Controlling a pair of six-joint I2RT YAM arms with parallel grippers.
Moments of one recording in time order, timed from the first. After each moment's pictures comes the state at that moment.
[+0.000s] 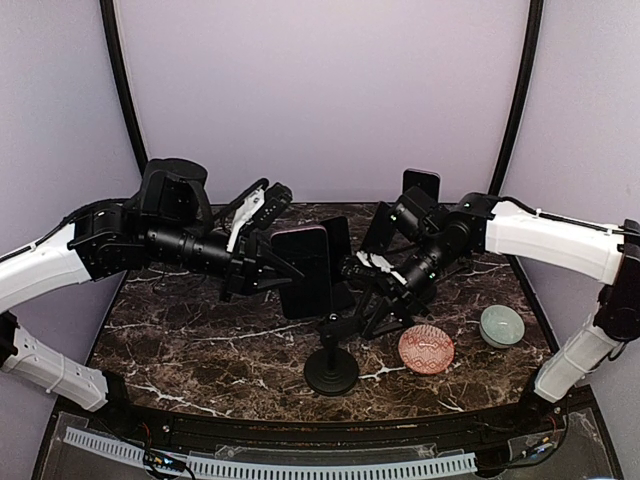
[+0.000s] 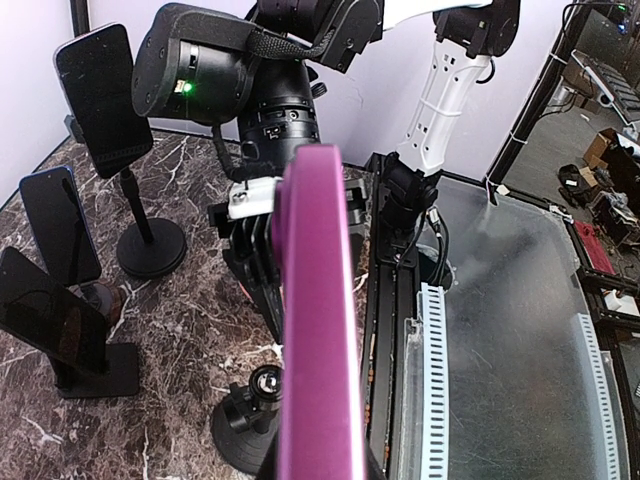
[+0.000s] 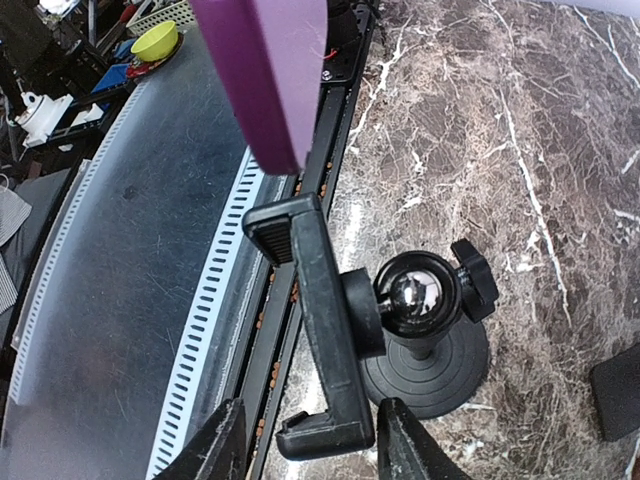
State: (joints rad) left arm -1.01 1.21 1.24 -0.49 0.43 0.01; right arm 0.84 1.54 1.31 -0.94 -0.86 -0.68
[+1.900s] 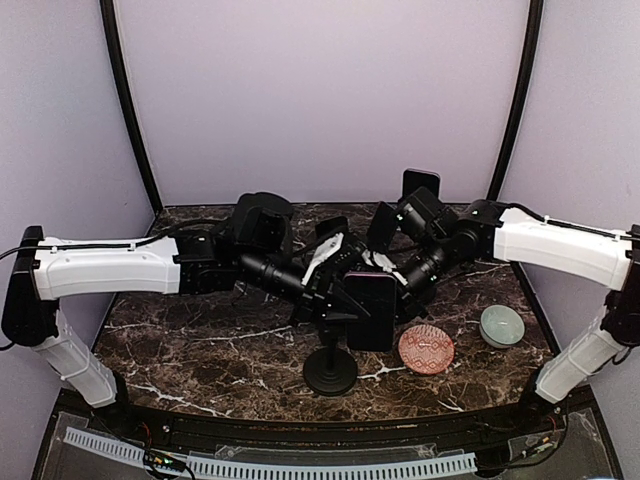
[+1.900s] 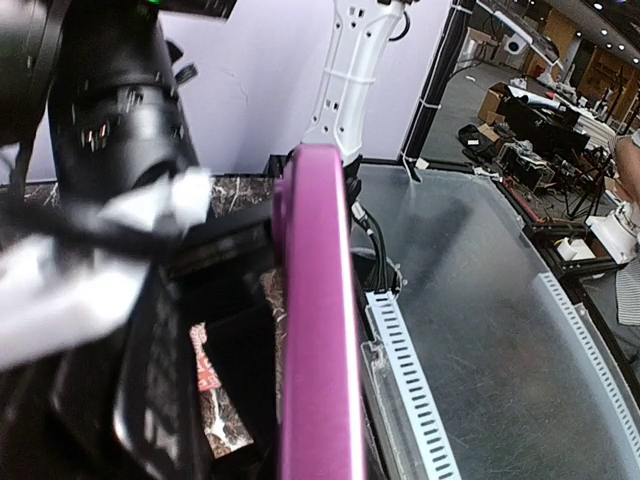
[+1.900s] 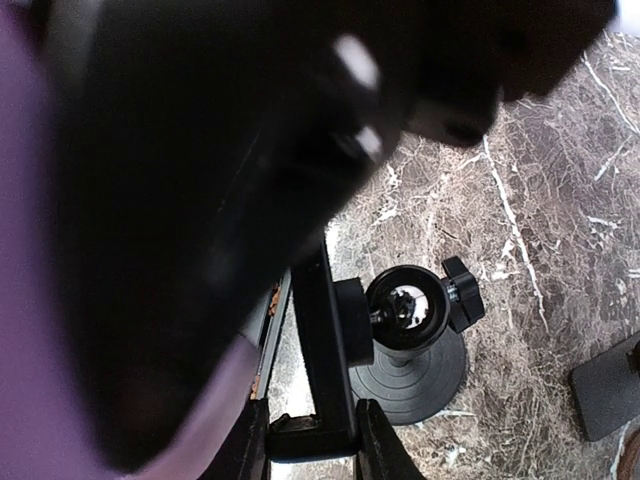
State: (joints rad) left arm -1.06 1.56 1.23 -0.12 0.72 0.11; right arm 0.84 1.49 1.24 -0.82 -0.83 -0.61
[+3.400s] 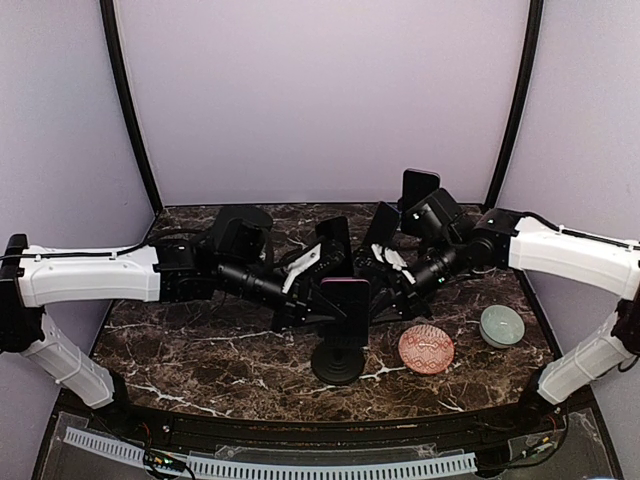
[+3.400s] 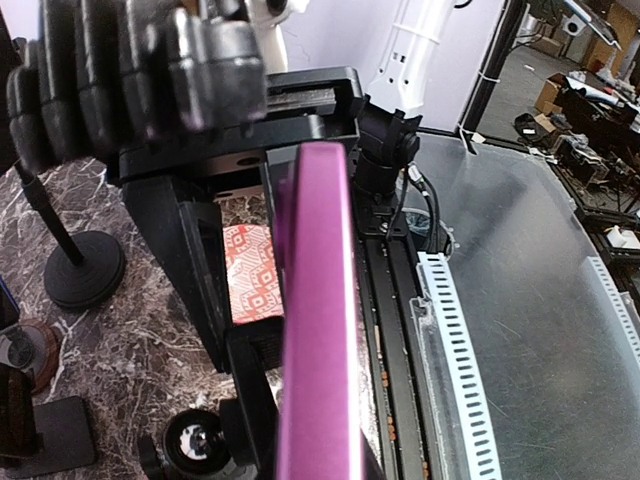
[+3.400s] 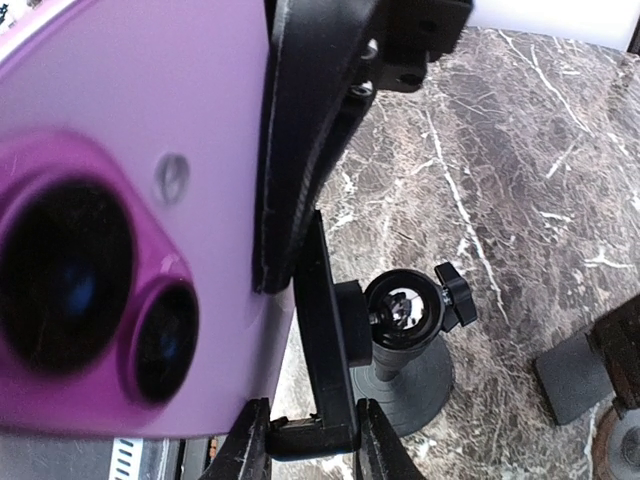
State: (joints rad) left arm -1.01 1.45 1.09 -0.16 0.57 0.14; right arm 0.82 1.40 1.13 -0.69 -0.77 -0.56
